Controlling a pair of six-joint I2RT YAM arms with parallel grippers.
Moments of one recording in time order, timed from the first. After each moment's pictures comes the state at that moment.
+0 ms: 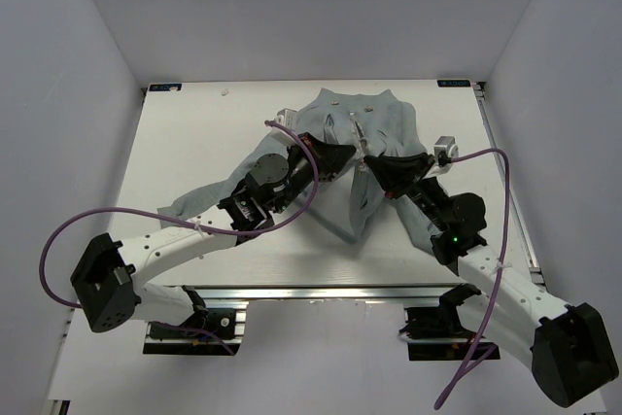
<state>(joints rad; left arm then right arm) -0.95 1.30 0.94 0.45 -0.22 -0.87 0.48 0.90 0.38 0.96 -0.36 0.44</state>
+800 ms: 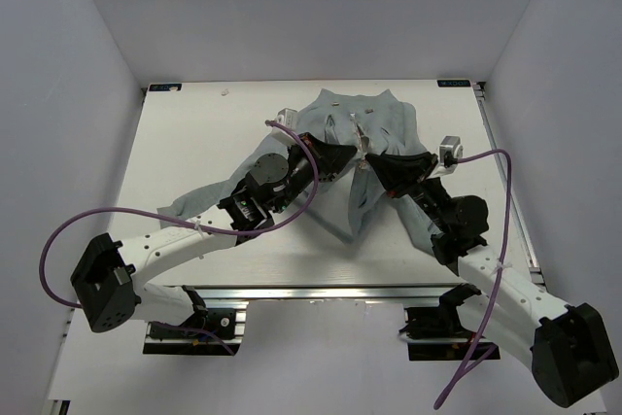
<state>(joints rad) -0.95 1.30 0.95 0.45 -0.21 -0.88 0.48 0.89 0.38 1.02 -0.35 0.48</state>
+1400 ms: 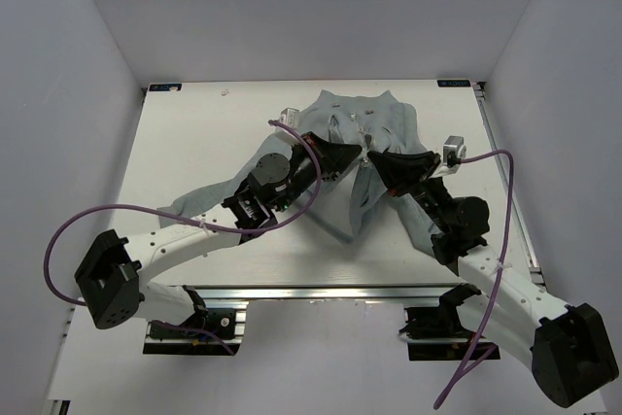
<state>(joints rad) -0.95 1.33 0.95 0.51 -0.17 -0.92 0.48 0.90 0.38 1.05 -0.33 0.49</state>
